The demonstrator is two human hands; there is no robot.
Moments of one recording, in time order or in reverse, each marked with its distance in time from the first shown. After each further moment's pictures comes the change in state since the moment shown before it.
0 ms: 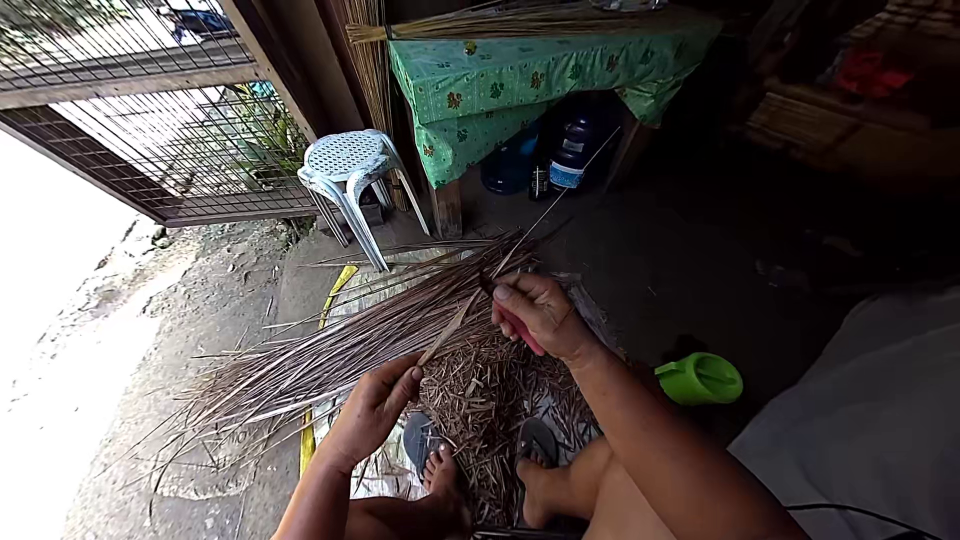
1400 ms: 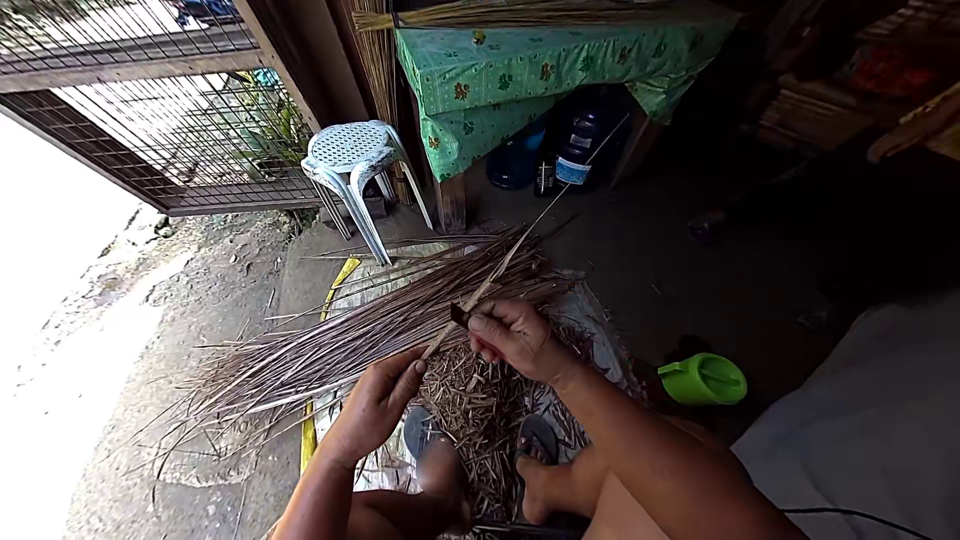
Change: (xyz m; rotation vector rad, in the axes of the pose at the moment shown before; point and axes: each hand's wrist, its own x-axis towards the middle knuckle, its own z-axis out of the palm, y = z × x) left_hand 0.001 0.002 0.001 0.040 0.014 -0.016; right_hand -0.009 0.017 0.028 -0.001 -0.154 -0.043
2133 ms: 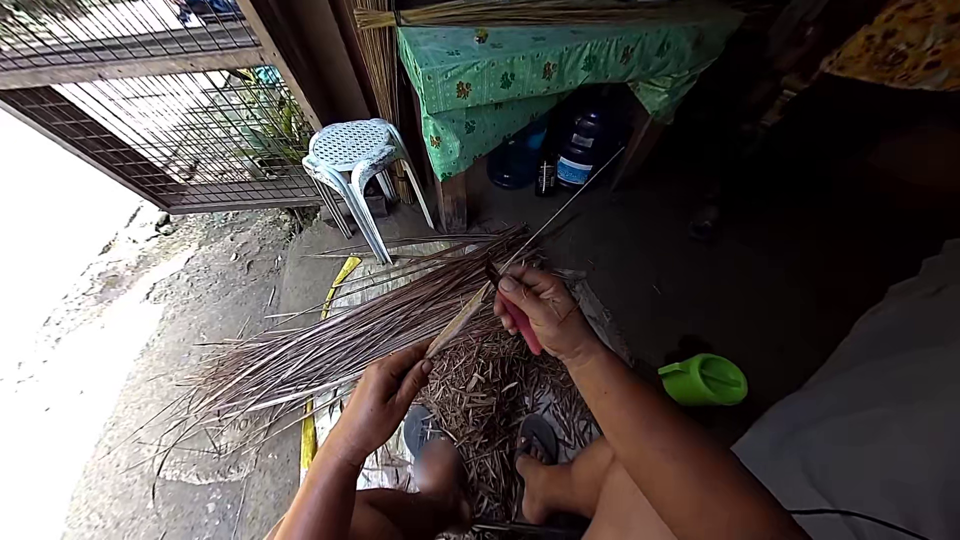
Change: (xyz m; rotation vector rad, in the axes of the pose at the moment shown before) left_hand 0.001 -0.001 0.006 0.080 0.049 0.010; right_hand 0.010 -0.010 -0.025 0.121 0.242 0.024
